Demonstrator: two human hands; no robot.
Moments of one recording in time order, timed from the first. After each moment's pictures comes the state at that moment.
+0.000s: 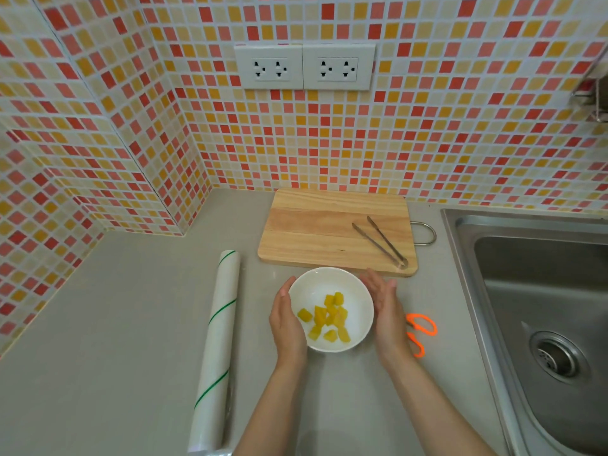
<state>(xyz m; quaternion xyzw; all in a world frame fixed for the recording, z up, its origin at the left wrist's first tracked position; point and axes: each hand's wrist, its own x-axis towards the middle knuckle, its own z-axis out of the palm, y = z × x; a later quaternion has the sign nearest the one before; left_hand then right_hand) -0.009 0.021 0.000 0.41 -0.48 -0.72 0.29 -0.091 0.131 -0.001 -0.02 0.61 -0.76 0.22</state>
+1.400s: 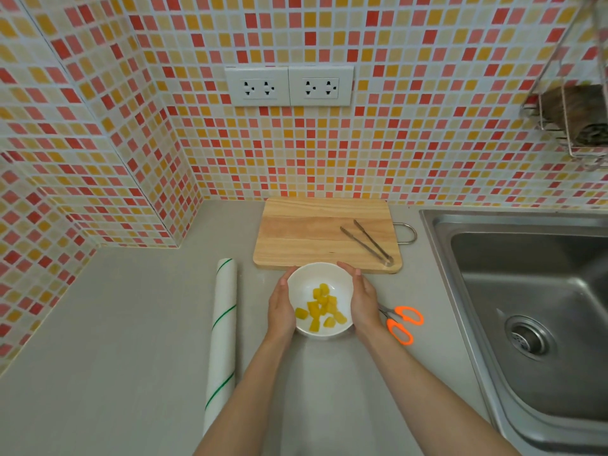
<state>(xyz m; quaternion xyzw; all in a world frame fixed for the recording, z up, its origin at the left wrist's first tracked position) -0.017 -0.011 -0.001 0.32 -0.59 -0.72 0.21 -0.095 0.099 -0.007 -0.01 0.66 -0.73 0.18</state>
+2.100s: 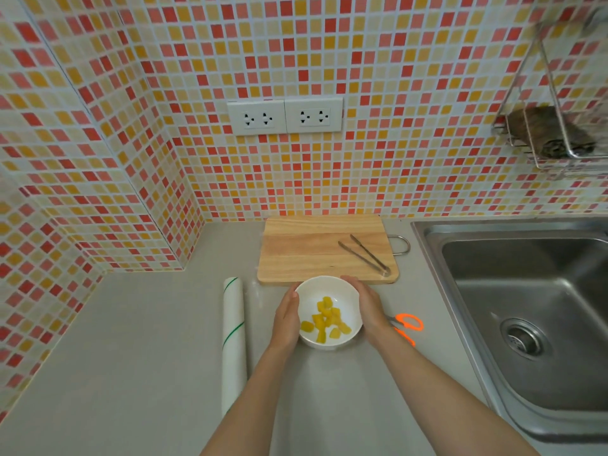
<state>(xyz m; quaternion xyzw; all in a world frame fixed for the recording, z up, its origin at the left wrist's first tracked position) -0.010 -0.023 0.009 0.29 -0.65 -0.69 0.11 -0.101 0.105 0.014 0.06 0.66 -0.71 0.24</state>
